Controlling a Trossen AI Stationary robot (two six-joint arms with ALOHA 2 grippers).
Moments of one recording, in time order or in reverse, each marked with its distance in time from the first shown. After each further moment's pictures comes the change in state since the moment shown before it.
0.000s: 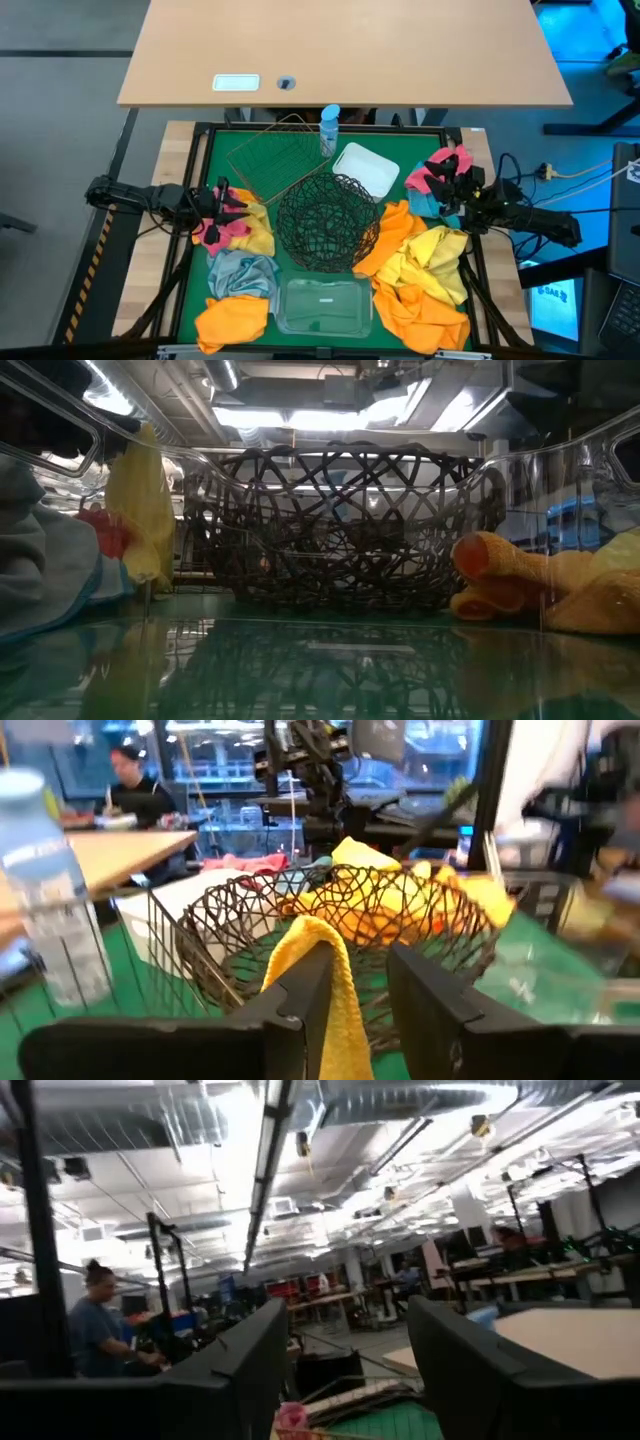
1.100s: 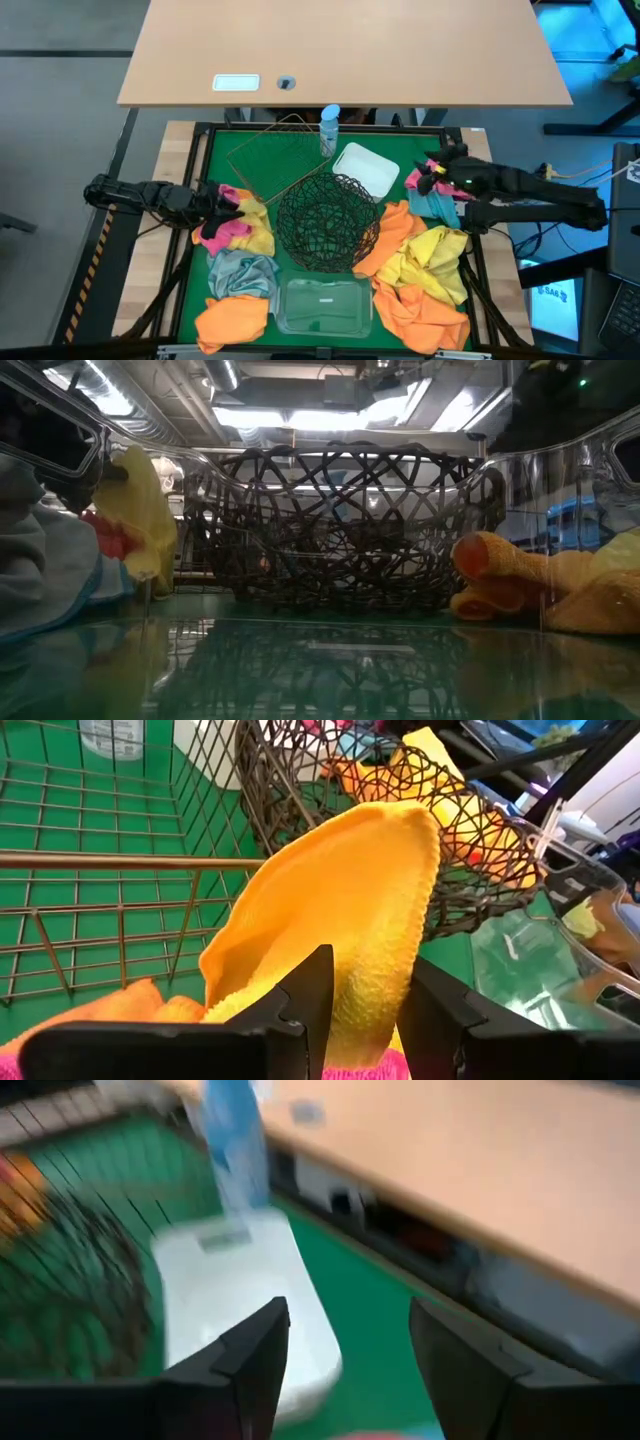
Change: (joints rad) left arm 0.000 0.007 0.125 -0.481 -0.049 -0.496; right arm -0.001 0.610 0.629 -1.117 0.461 0.180
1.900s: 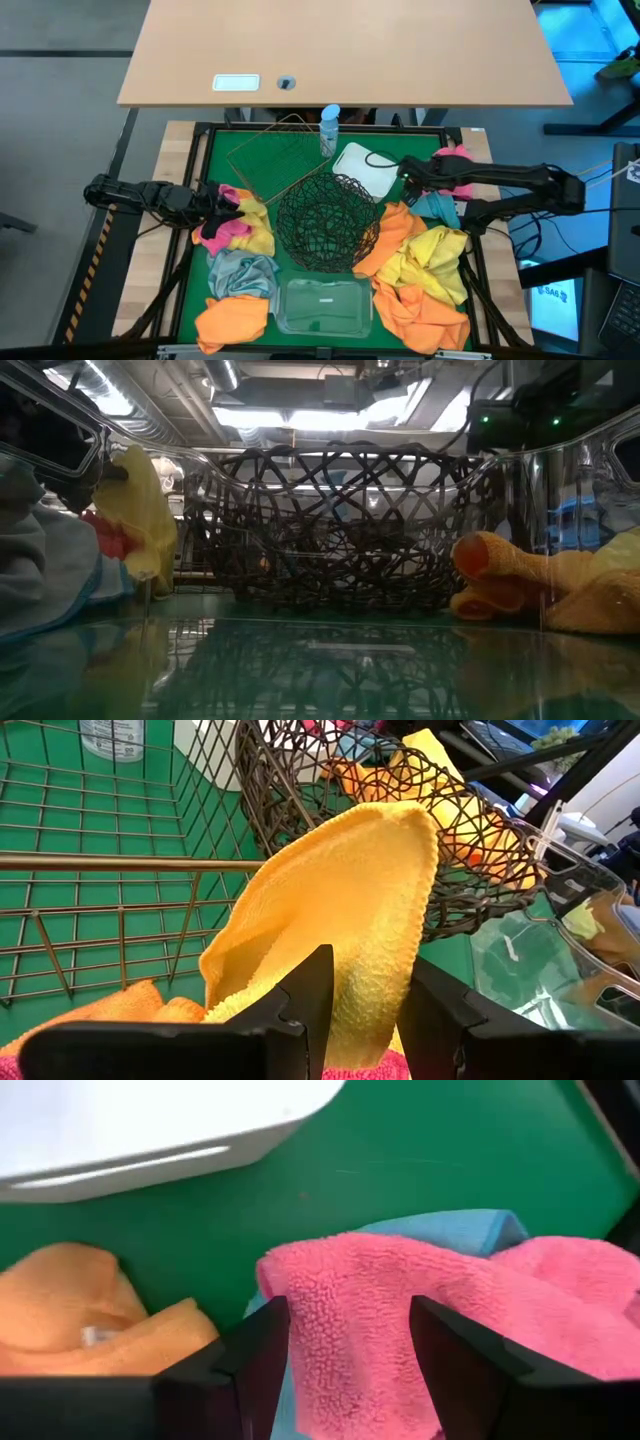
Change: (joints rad) left arm 0.000 0.000 0.000 0.001 -0.001 0.000; right arm -0.211 0.541 0.012 -0.189 -0.240 -0.019
